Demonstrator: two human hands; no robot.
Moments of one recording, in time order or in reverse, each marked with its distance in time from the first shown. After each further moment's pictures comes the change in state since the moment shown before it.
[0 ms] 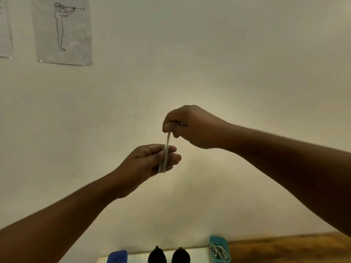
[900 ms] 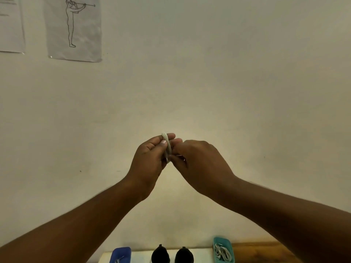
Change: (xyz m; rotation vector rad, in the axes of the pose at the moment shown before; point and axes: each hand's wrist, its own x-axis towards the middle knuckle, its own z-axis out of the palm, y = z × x) left_hand 0.008 -0.010 0.017 -0.265 0.319 0.119; right_hand -0.042 -0.006 0.088 -0.188 0.313 -0.039
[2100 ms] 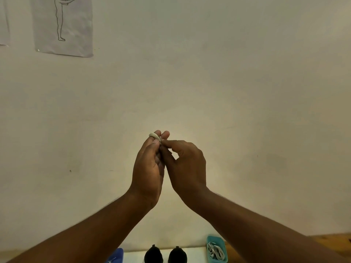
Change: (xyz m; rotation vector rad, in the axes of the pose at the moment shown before) left_hand -0.009 -0.021 0.020 -0.347 0.090 0.030; right_hand 0.001 -0.002 0.063 0.280 0.439 0.294
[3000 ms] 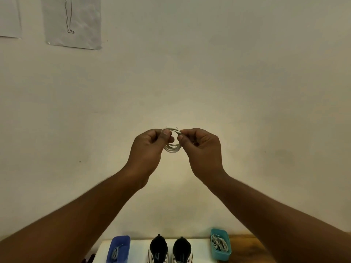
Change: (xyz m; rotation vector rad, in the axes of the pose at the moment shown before) left_hand 0.017 0.023 -0.023 0.800 0.052 0.080; right_hand 0.012 0.016 -0.017 0.452 -0.059 0.292
